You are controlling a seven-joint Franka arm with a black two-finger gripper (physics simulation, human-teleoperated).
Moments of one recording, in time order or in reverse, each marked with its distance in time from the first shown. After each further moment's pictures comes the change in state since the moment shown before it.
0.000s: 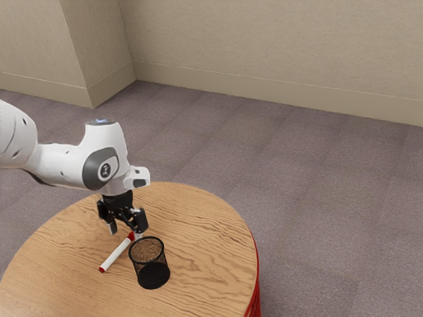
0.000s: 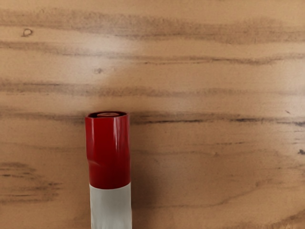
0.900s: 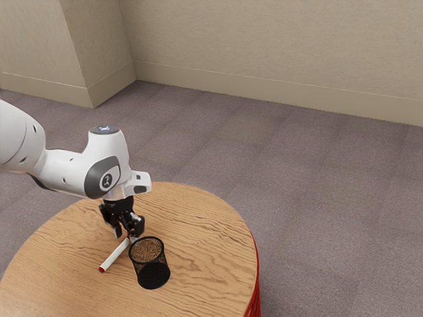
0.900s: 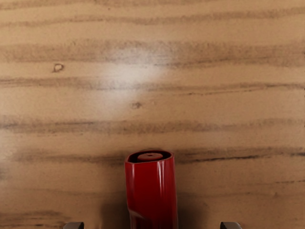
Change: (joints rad) arm 0.005 0.050 0.003 -0.010 0.062 0.112 0.009
